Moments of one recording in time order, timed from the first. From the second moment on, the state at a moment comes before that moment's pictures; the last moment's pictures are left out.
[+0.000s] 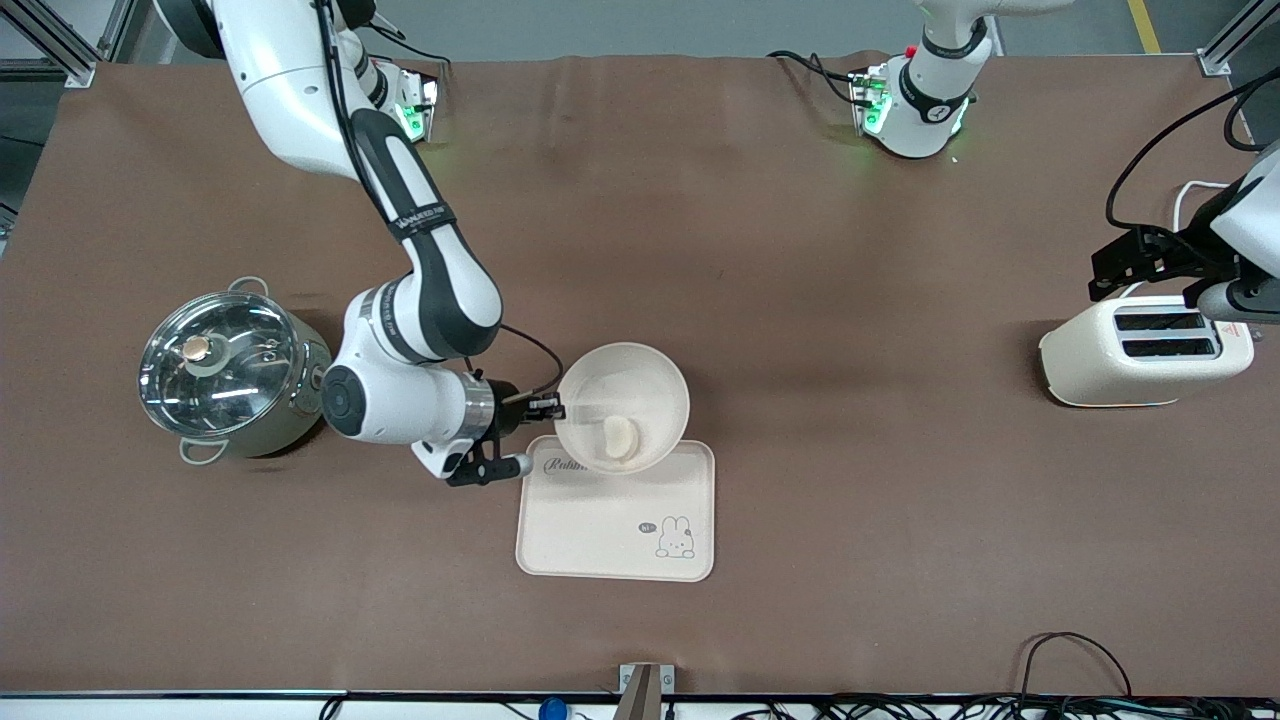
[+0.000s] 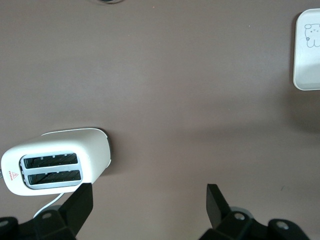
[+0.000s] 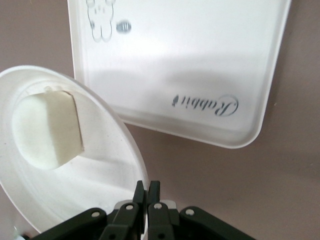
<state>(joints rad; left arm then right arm) -0.05 0.07 0.00 -1.50 0.00 1.59 0.05 0.52 0.71 -0.16 -1.40 0.73 2.03 0.00</state>
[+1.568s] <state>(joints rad) -0.02 0.08 0.00 -1.49 -0.05 1.61 0.05 0.51 1.04 -0.15 -1.14 0.75 2.31 0.22</state>
